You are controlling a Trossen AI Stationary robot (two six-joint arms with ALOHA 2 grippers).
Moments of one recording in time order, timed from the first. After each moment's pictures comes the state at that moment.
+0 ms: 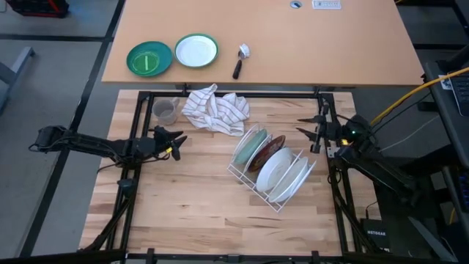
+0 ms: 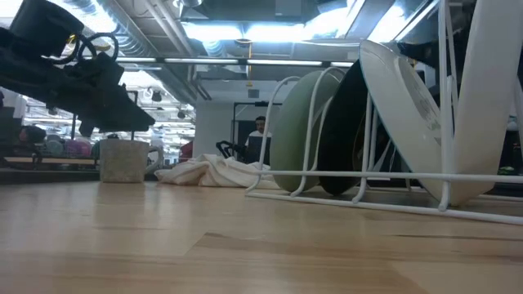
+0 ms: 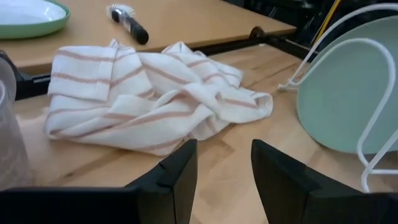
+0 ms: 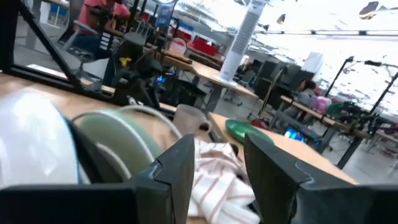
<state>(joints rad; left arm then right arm) -0.01 0.61 0.01 0.28 -0.67 -0.43 -0.76 0.17 0.19 0.11 -0.59 -0.35</state>
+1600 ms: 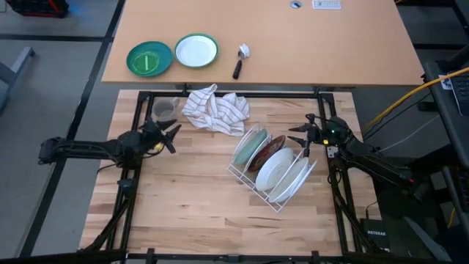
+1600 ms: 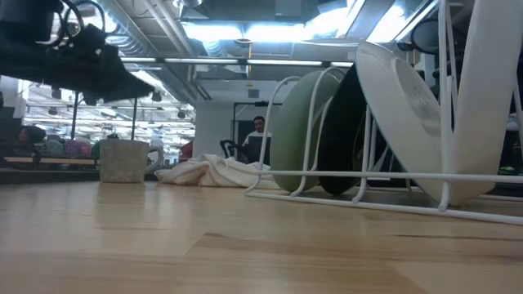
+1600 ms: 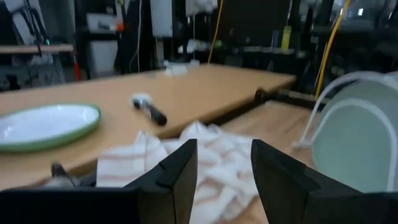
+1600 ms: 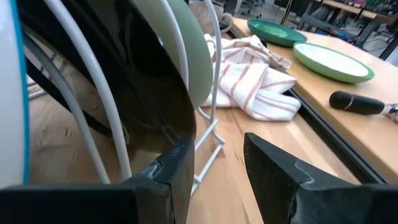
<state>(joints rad) 0.08 0.33 0.01 0.31 -0.66 -0.04 -0.76 0.38 0.01 0.08 -0.51 -0.39</state>
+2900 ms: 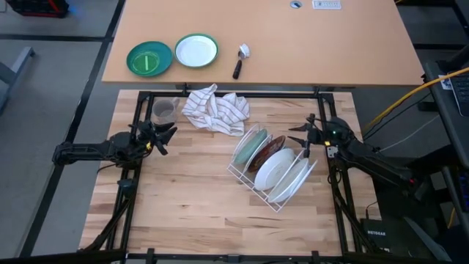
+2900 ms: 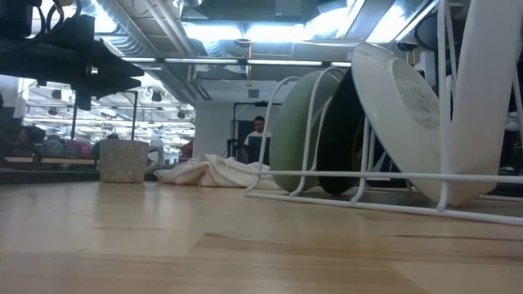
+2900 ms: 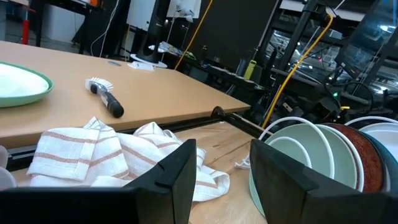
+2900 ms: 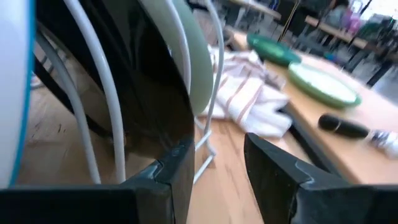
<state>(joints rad) 0.02 0.01 0.01 0.07 -0.61 -0.31 -0.74 0.35 0.01 0.08 -0.49 -0.48</state>
